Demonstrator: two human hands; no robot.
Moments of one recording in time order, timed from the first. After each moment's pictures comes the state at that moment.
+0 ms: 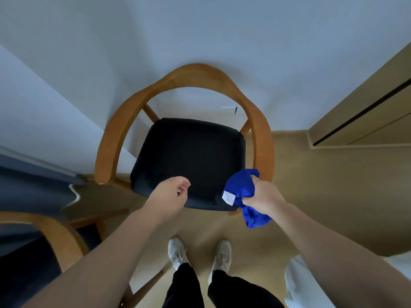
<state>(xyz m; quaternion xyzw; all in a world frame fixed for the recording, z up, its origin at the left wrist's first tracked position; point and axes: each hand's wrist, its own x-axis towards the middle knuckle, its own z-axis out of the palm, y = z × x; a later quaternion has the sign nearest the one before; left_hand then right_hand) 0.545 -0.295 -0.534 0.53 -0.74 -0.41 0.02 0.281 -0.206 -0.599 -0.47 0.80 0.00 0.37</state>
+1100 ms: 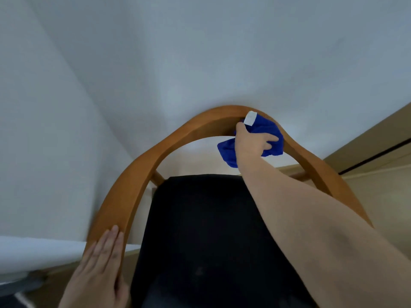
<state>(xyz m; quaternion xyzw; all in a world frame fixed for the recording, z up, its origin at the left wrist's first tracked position) 0.723 -0.563 -0.711 0.37 -0.92 -0.14 0.01 0.325 -0.649 -0.669 0.03 0.85 -0.48 0.22</state>
